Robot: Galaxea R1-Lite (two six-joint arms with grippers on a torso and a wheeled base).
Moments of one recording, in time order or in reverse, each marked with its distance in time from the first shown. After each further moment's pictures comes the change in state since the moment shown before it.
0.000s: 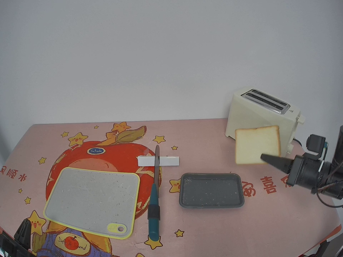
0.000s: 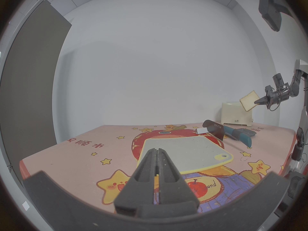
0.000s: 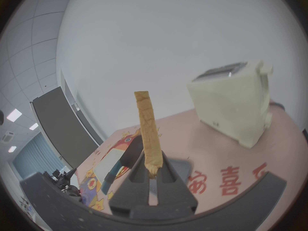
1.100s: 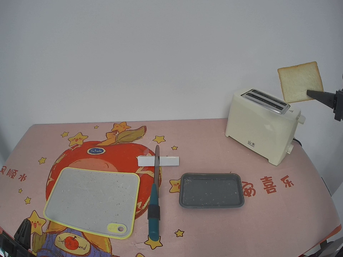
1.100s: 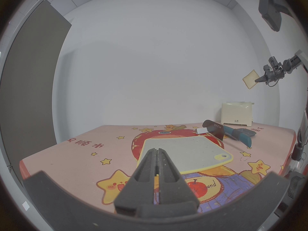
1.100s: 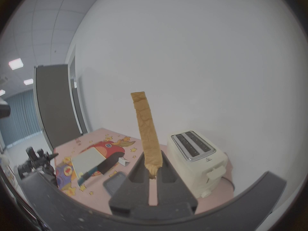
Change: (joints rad) left arm 0.000 0.000 0.000 0.000 0.000 0.000; right arm -0.473 -0.042 -0.648 0.741 0.387 -0.525
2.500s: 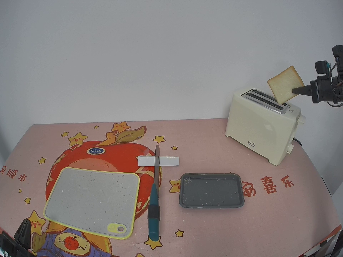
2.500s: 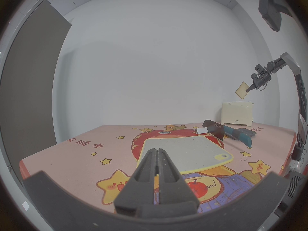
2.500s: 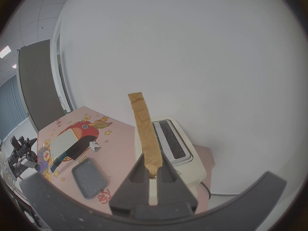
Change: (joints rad) left arm 0.000 0.000 0.000 0.000 0.000 0.000; right arm -0.083 0.424 -0.497 0.367 -0.044 -0.209
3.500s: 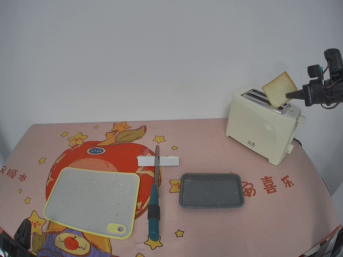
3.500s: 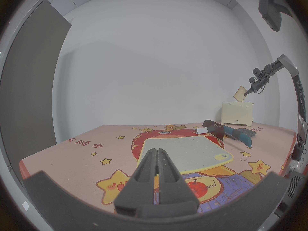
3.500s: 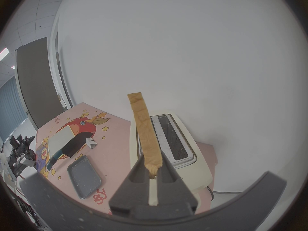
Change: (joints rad) left arm 0.000 0.000 0.000 0.000 0.000 0.000; right arm 0.015 0.070 -0.018 0.005 -0.018 -0.016
